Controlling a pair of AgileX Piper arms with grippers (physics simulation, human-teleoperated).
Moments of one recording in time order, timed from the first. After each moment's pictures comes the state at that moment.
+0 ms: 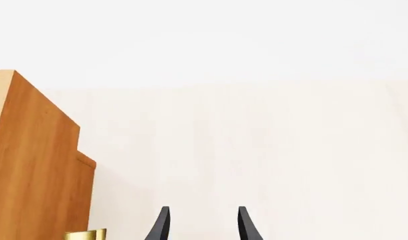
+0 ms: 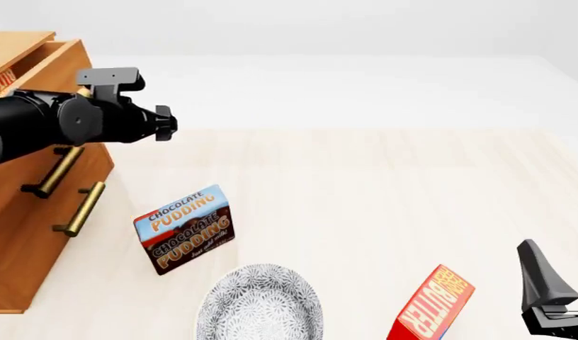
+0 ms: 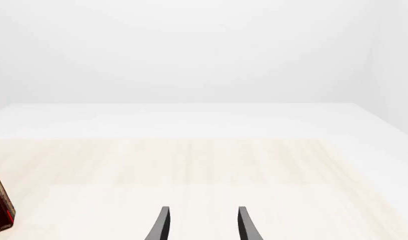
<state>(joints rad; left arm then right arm) -0.13 1.60 -1.14 0.26 -0.11 0.00 0.03 -0.01 -0.02 0.00</state>
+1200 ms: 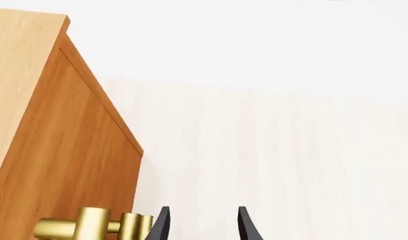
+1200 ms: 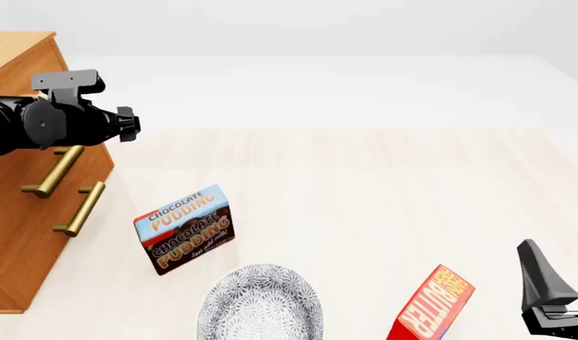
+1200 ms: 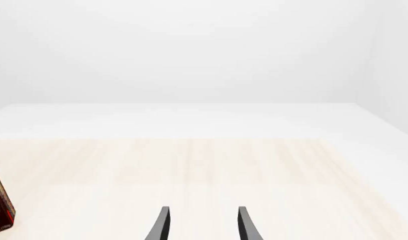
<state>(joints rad) 0.01 1.58 -1.10 0.24 -0.11 0.00 0.03 -0.01 -0.02 0.00</state>
